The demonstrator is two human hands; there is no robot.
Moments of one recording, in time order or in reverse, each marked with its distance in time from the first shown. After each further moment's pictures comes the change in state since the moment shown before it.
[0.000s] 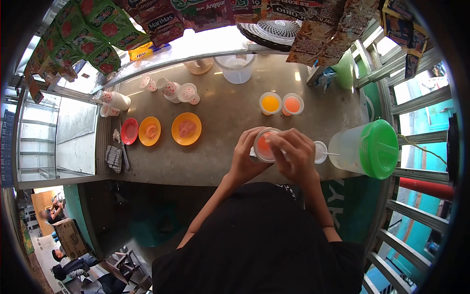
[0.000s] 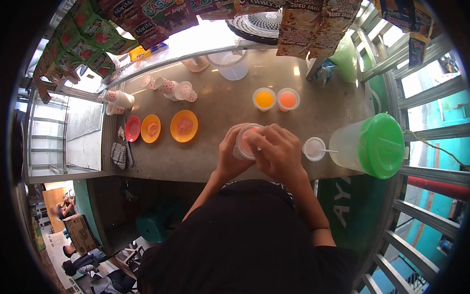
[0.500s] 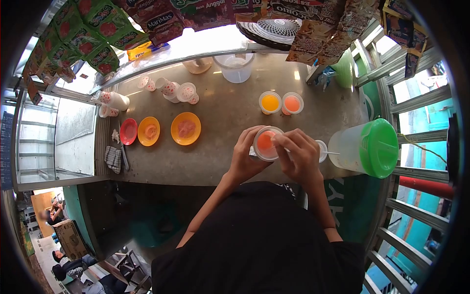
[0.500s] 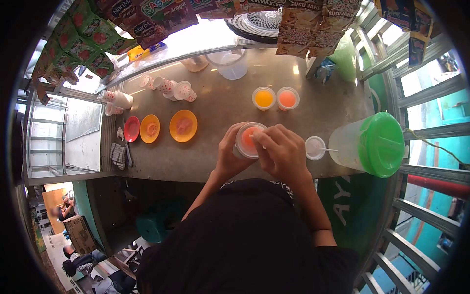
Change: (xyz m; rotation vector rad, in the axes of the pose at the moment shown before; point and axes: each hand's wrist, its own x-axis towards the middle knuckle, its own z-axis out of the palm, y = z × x) left_hand 0.000 -0.004 -0.001 -0.020 -0.026 -0.029; right_hand -0.003 -0.001 -0.005 -0.068 0.003 0.070
